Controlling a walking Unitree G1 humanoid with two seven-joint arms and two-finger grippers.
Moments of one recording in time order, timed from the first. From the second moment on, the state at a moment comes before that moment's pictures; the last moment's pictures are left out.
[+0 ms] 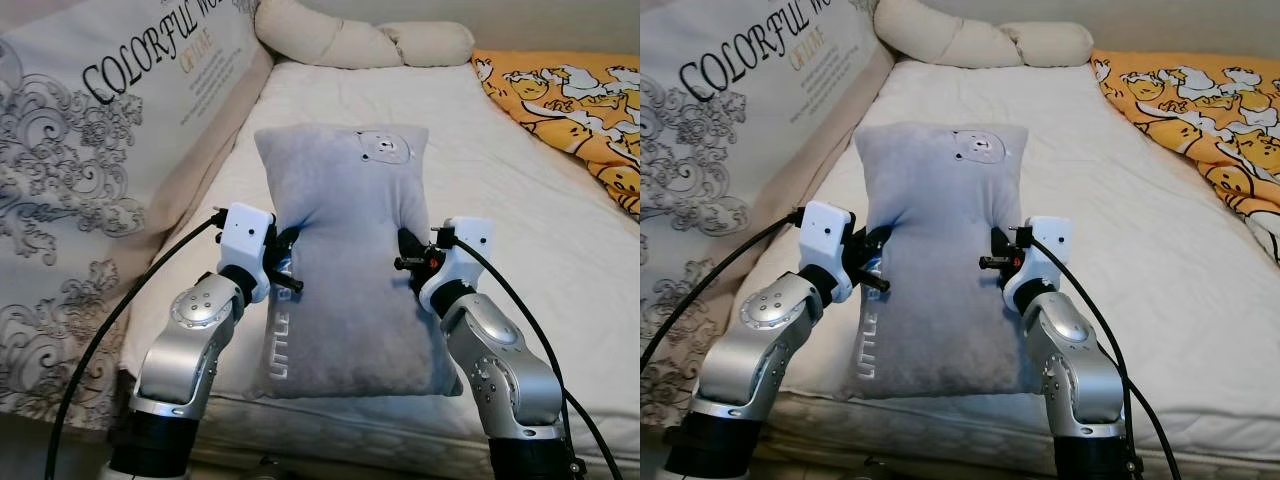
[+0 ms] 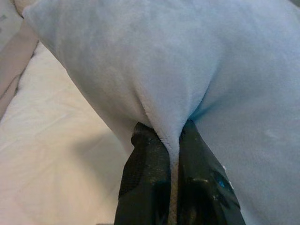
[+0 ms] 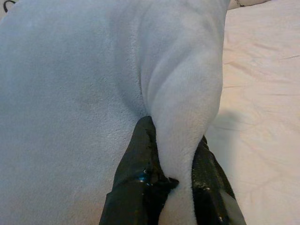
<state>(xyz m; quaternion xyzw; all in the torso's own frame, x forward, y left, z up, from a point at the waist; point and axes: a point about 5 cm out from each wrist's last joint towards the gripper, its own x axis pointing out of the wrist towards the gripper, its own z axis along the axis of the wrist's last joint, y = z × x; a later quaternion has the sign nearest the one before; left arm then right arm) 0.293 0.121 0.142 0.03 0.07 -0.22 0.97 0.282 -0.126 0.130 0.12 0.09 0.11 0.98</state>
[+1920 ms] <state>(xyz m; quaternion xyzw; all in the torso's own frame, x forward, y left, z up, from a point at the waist) 0.294 0.127 0.143 0.05 0.08 -0.23 0.97 0.285 -0.122 0.130 0.16 0.09 0.10 0.98</state>
